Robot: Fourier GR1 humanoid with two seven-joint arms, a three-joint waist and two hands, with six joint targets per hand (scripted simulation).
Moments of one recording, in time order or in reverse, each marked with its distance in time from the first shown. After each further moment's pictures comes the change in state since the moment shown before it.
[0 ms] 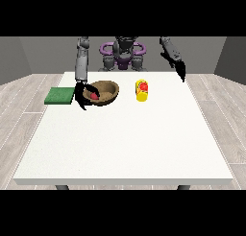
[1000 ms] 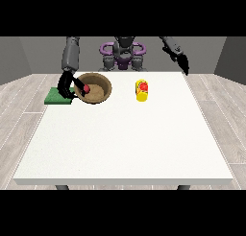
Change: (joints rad) left arm 0.016 -0.006 0.009 0.166 0.007 -0.025 -0.007; right arm -0.029 -0.271 0.273 -0.008 0.332 -0.151 0.632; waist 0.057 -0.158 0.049
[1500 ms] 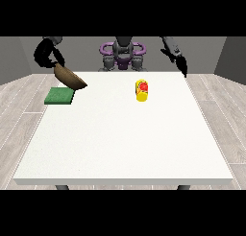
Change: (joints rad) left arm 0.092 0.039 0.097 0.147 0.033 0.054 -0.059; right arm -0.124 -0.151 0.190 -0.171 0.185 0.287 0.180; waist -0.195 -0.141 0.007
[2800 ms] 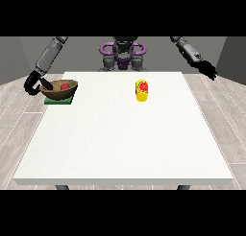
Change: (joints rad) left arm 0.009 0.292 0.277 -0.078 0.279 -0.192 -0.215; right arm 0.044 -0.017 -0.452 0.246 -0.226 -0.180 -0.377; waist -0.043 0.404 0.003
